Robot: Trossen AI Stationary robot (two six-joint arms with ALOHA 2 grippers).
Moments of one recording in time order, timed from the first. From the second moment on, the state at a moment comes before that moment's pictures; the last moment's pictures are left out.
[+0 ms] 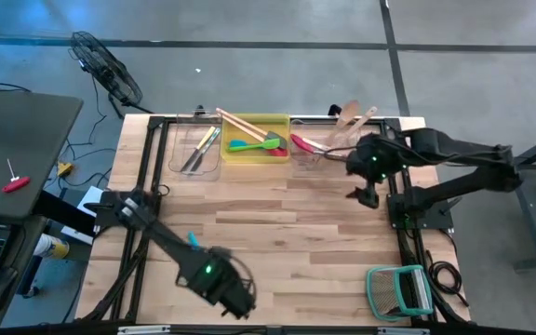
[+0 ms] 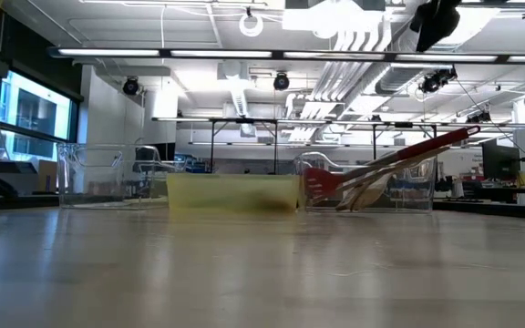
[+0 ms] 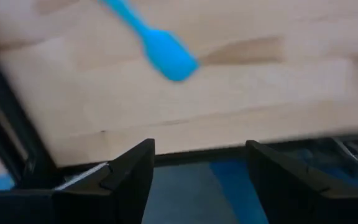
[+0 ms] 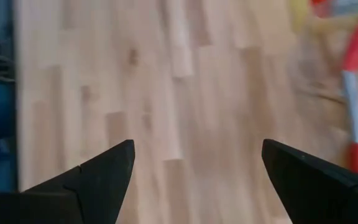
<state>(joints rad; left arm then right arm) -0.65 2.06 2.10 -1.57 0.09 -2.01 -0.09 1.11 1.28 -1.21 -0.10 0.16</state>
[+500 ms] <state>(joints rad) -0.73 2.06 1.77 -1.33 0.06 -2.37 0.19 1.10 1.28 -1.15 -0.17 0.20</state>
